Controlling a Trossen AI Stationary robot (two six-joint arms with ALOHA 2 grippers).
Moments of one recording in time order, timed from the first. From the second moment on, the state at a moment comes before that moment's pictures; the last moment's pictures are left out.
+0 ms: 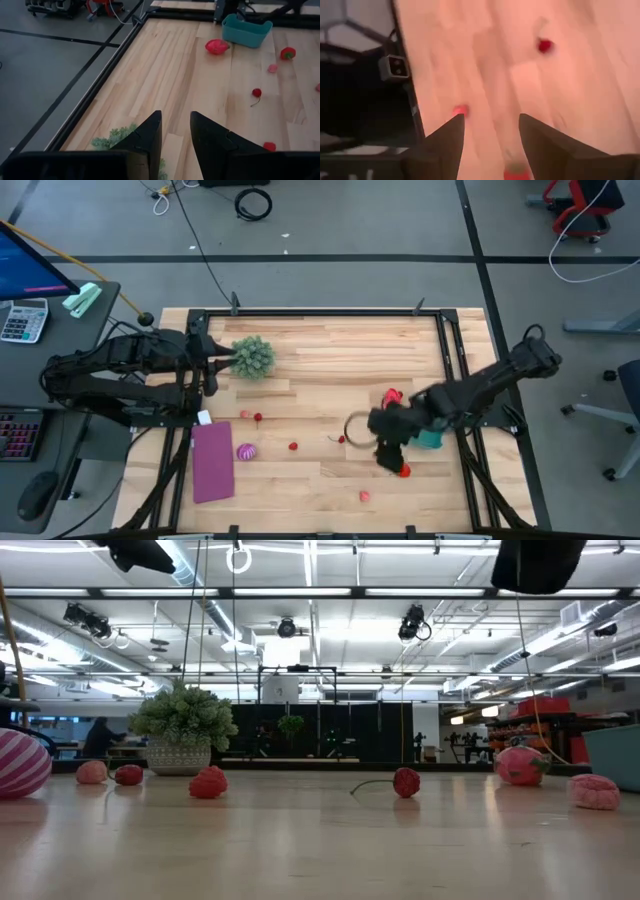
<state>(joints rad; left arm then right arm) 0.06 0.67 0.97 -0.82 -0.28 -0.07 0.45 1.44 1.18 -0.76 -0.03 0.79</state>
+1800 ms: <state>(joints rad) 0.05 0.67 0.97 -0.92 -0.28 -0.16 0.57 1.88 1.16 -0.88 -0.03 0.94</state>
